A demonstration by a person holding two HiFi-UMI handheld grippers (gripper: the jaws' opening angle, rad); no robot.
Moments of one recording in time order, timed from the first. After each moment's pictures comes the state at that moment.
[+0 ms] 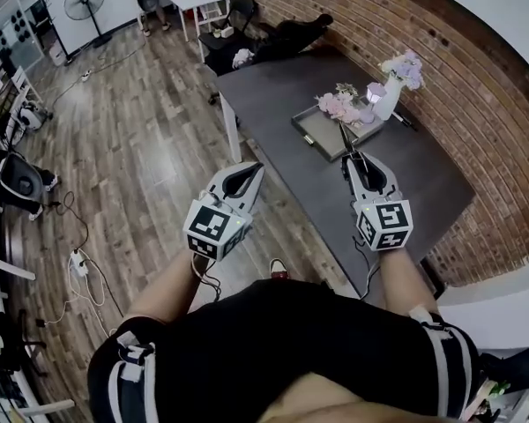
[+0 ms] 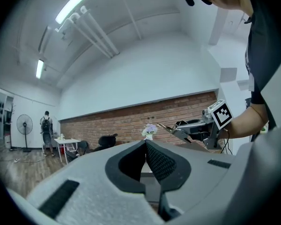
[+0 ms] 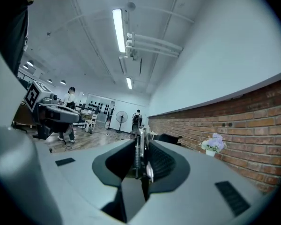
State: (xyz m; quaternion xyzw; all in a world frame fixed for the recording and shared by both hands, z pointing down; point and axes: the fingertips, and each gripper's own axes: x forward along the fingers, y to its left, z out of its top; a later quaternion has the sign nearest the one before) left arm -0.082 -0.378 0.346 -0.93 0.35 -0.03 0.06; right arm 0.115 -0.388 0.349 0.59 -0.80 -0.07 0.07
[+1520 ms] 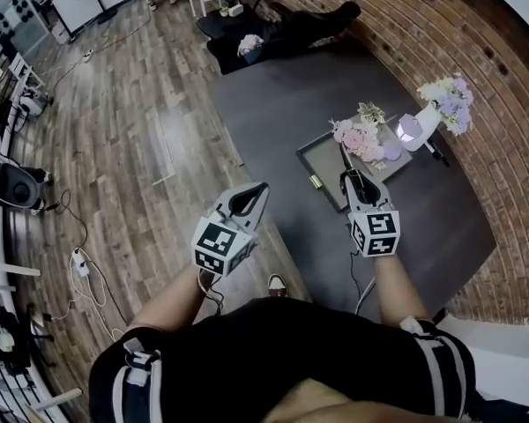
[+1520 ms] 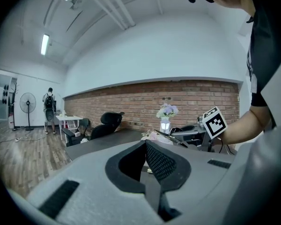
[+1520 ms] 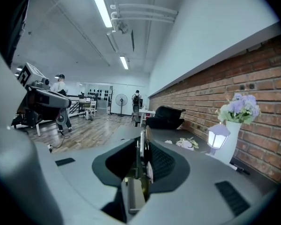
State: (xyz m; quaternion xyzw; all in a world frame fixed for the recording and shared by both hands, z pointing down) left arm -0.026 -0.604 0.436 -0.92 0.38 -0.09 -0.04; right arm 0.176 -0.644 0.481 0.57 -0.81 0.03 0.14
